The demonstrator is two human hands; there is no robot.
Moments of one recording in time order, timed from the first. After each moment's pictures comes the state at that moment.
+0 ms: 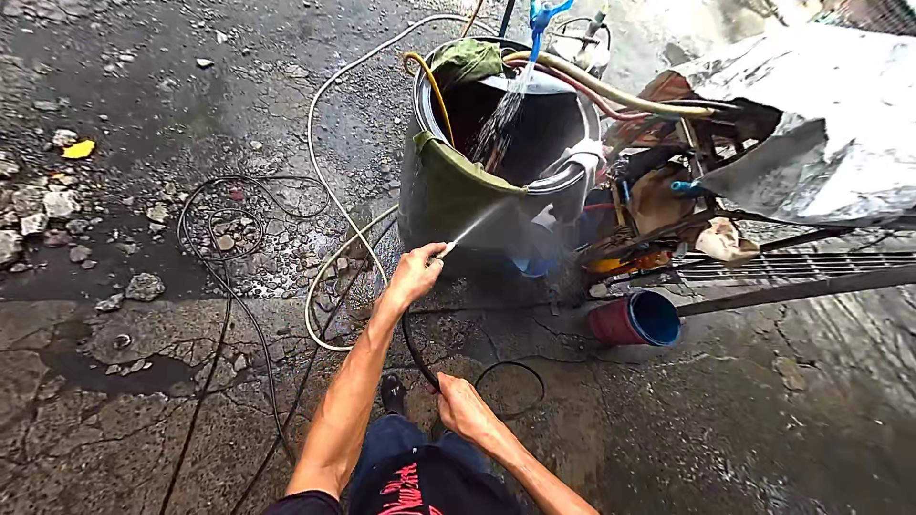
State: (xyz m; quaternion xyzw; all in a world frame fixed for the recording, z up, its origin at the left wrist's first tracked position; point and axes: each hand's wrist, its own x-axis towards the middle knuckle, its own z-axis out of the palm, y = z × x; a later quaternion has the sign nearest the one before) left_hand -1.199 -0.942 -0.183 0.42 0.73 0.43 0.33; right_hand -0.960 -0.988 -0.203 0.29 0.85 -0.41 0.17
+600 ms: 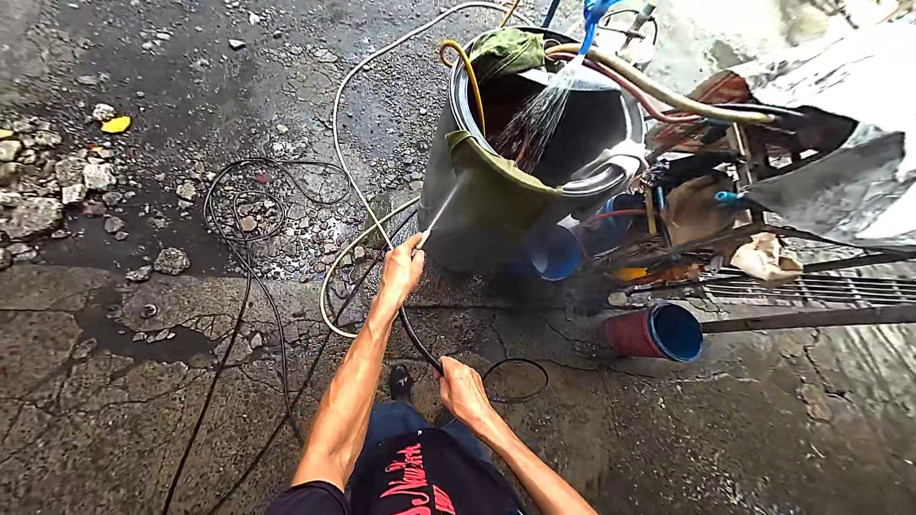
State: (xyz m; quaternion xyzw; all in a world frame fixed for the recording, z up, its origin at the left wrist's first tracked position) left_hand -1.253 -0.964 -0.230 0.33 0.82 0.39 0.27; right_hand -0.993 -1.002 -0.234 0.31 0.88 -0.34 0.07
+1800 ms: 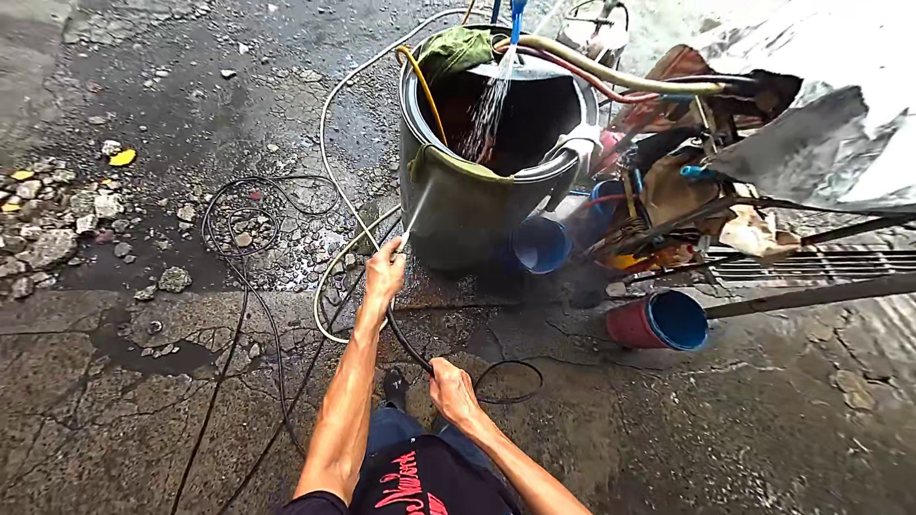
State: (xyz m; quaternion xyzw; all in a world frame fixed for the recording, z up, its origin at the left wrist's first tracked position) left_hand -1.163 -0.945 -0.225 0.31 0.81 0.46 0.22; right_hand -0.910 -0.970 -0.252 0.30 0.88 -0.35 -0.04
